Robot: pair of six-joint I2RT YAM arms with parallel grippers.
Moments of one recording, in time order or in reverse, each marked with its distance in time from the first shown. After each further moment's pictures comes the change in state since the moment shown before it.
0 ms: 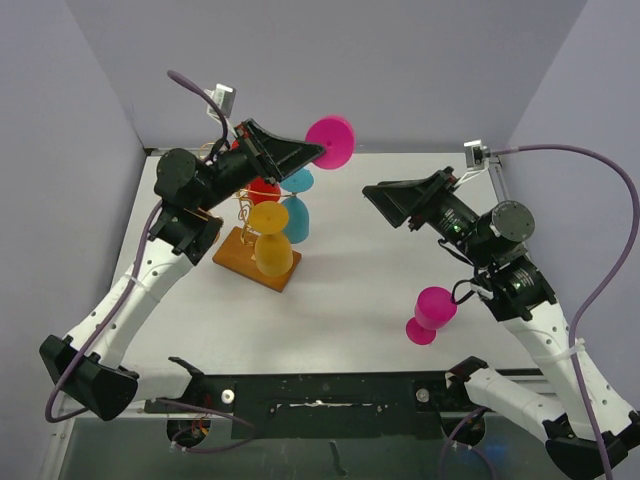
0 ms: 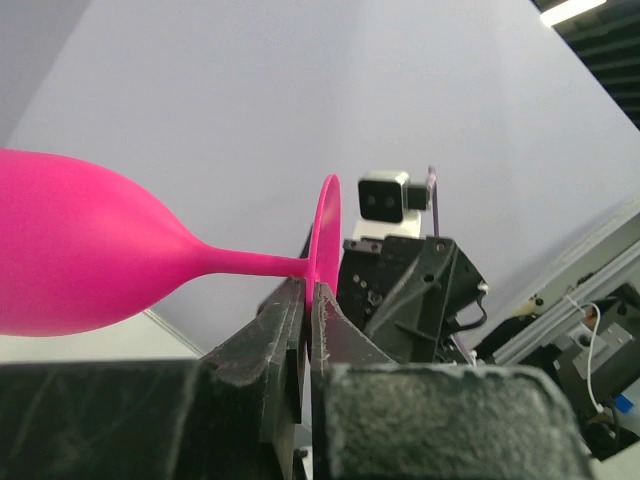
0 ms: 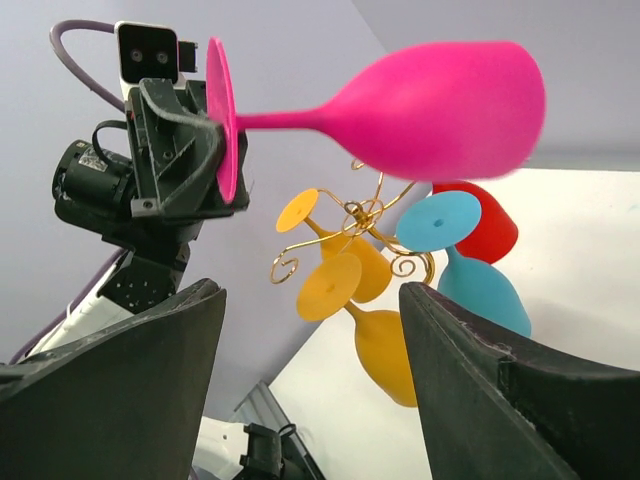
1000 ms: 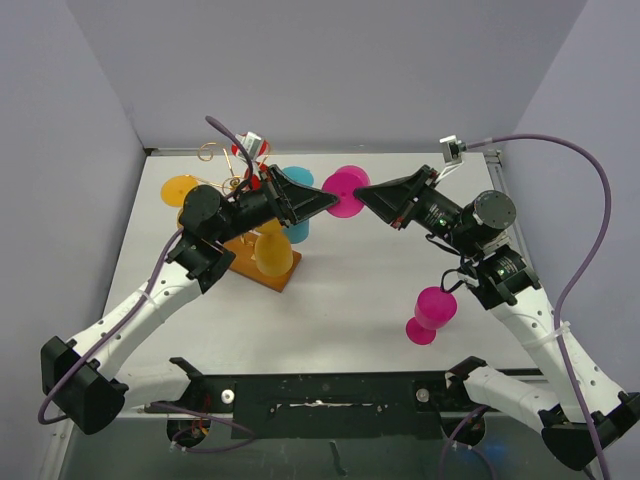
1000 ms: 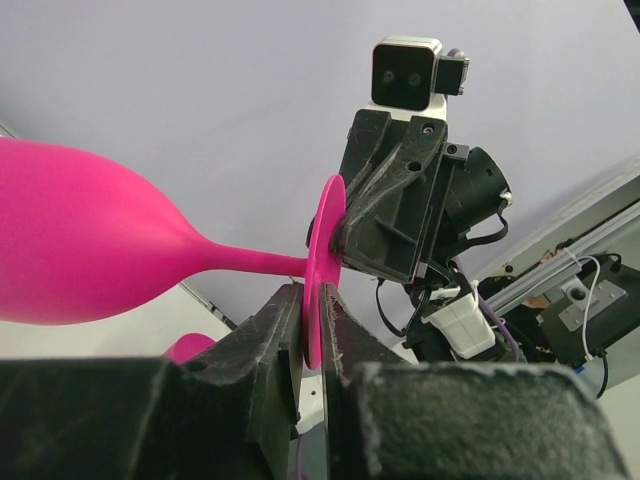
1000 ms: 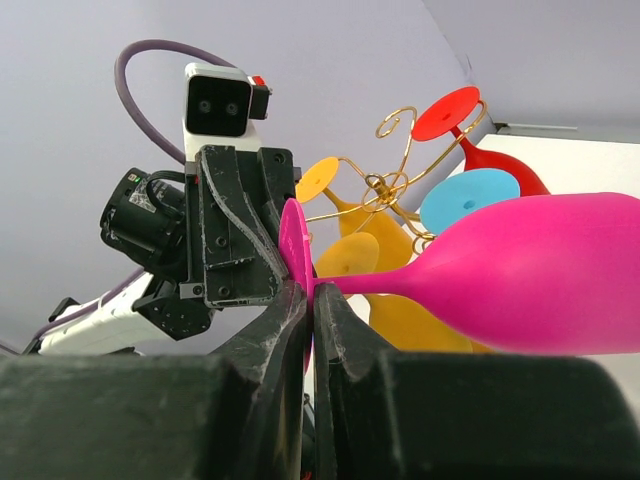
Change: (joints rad) left arm -0.091 -0.072 -0.245 0.087 -0.016 -0.006; right arm -0.001 0.061 -0.006 0.058 -0.106 0.007
